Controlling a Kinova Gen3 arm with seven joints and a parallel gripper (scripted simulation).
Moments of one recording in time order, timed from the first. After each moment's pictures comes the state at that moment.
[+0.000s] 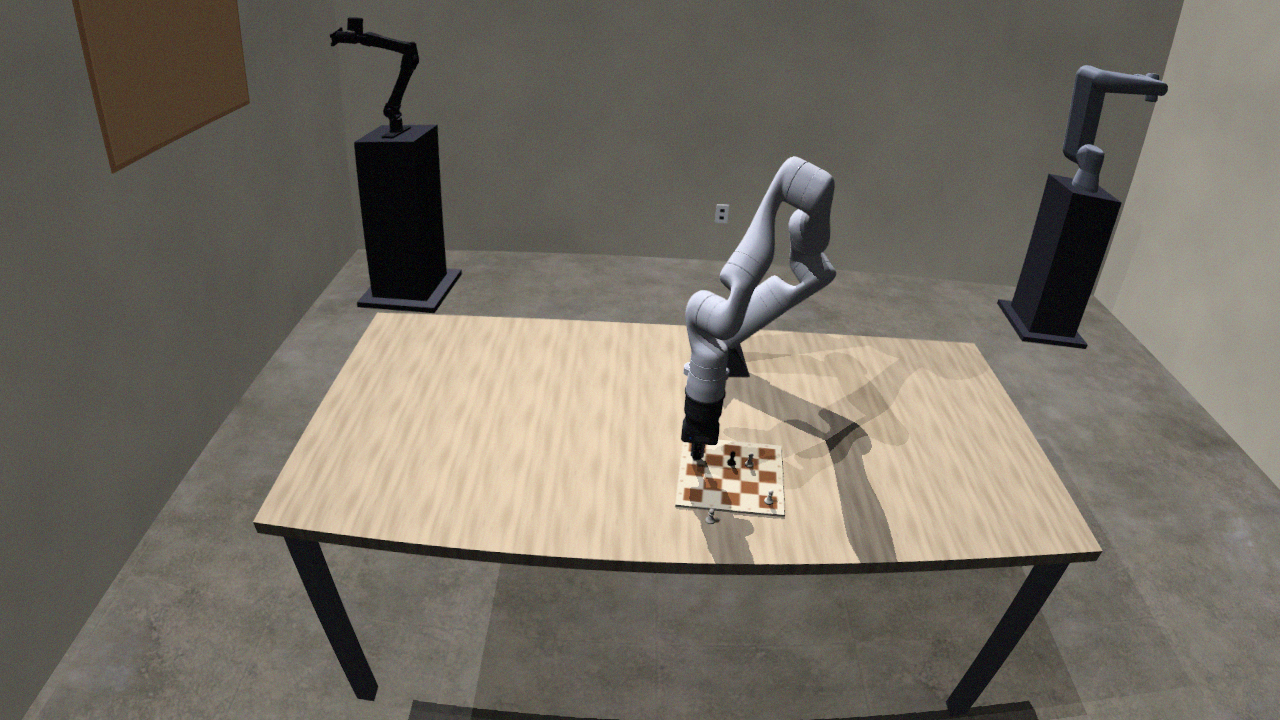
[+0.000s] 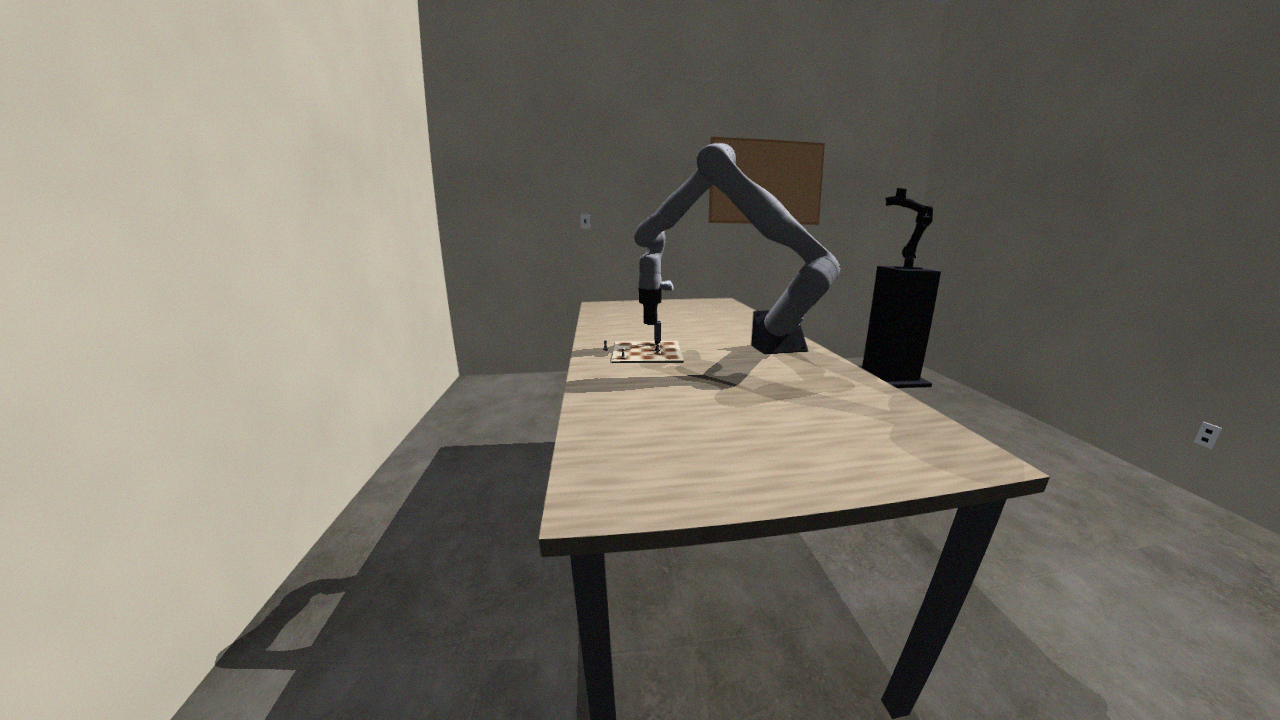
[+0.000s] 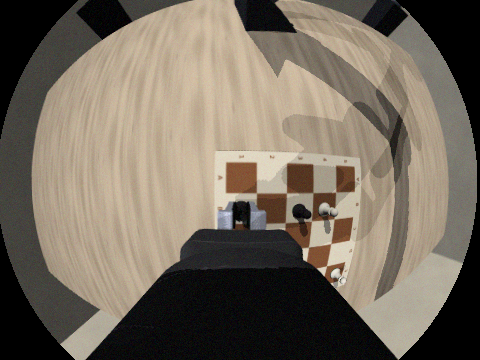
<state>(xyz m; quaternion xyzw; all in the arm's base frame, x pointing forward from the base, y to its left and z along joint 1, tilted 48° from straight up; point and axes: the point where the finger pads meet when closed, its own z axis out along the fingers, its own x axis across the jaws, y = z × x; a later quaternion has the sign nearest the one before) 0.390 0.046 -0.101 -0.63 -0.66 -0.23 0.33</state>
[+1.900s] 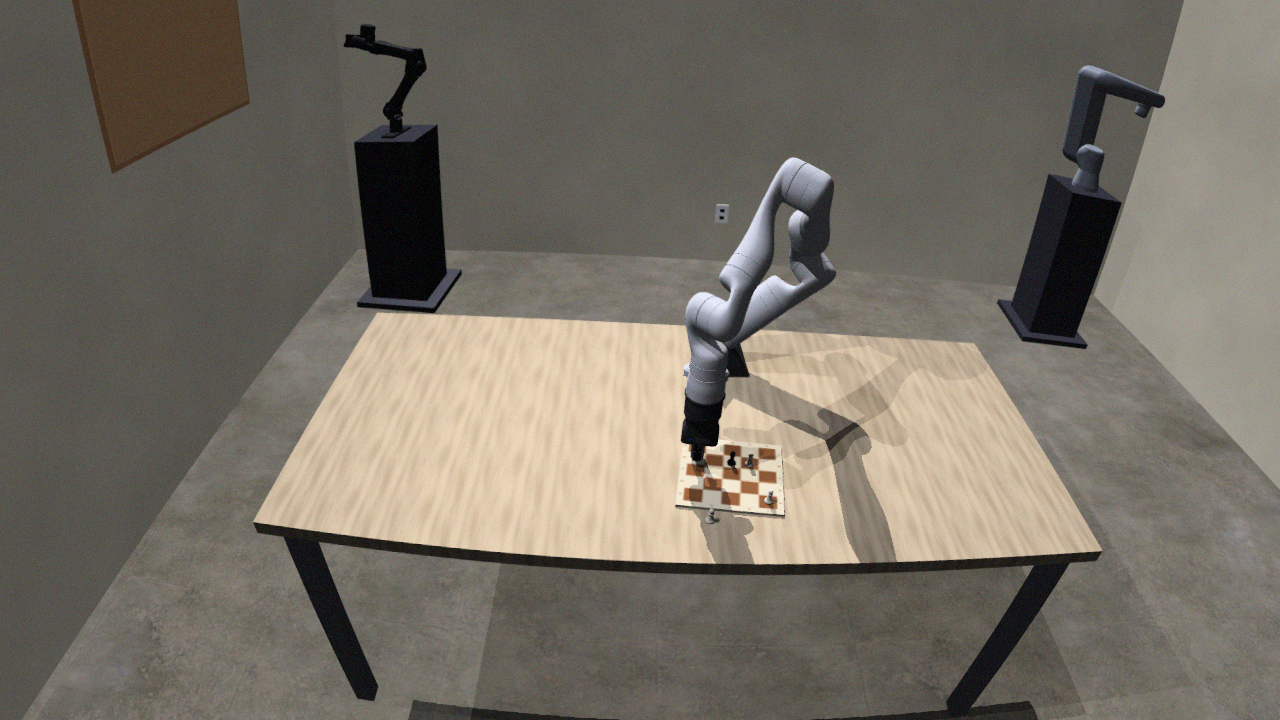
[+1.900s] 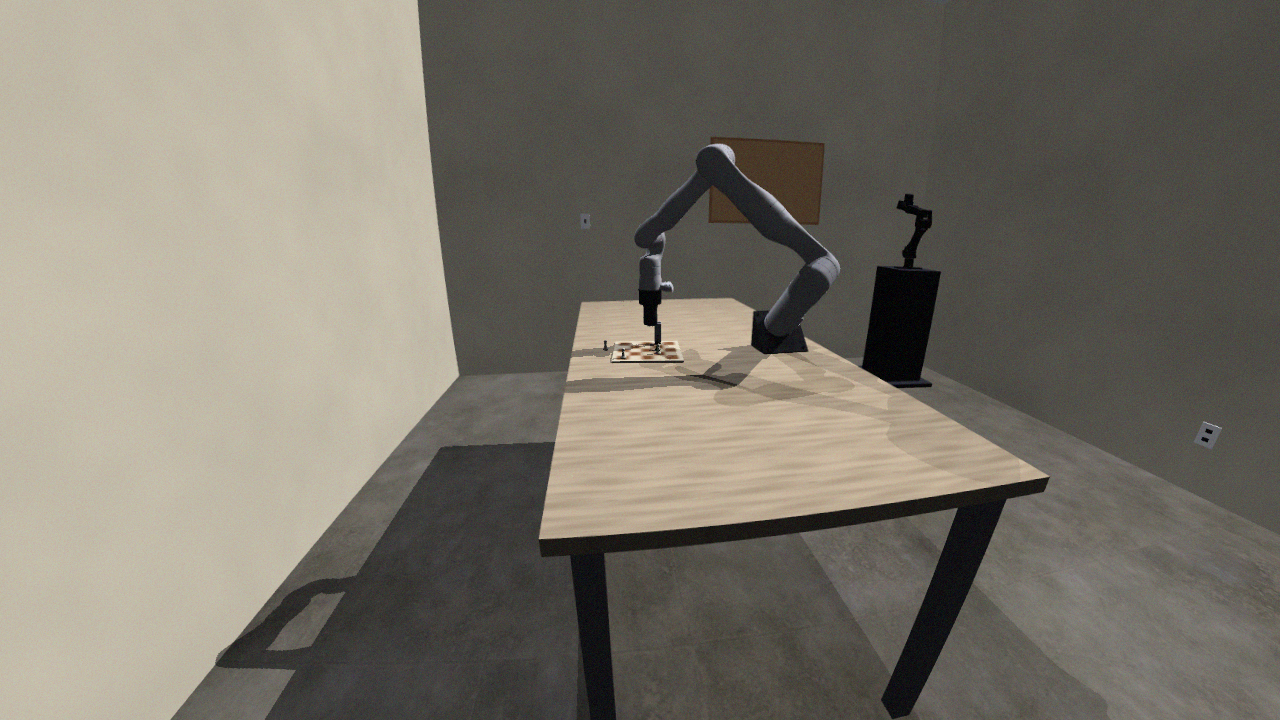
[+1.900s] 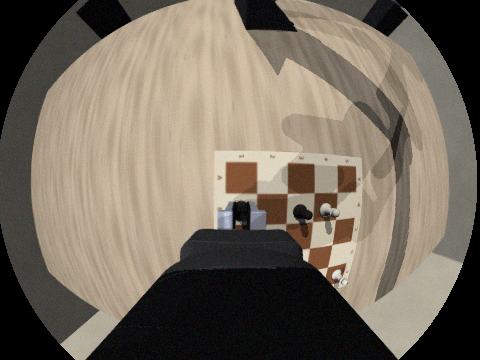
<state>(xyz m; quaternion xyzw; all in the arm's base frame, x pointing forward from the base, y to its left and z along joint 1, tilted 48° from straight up) 0.389 0.049 -0.104 -0.63 -0.66 -0.23 0.33</state>
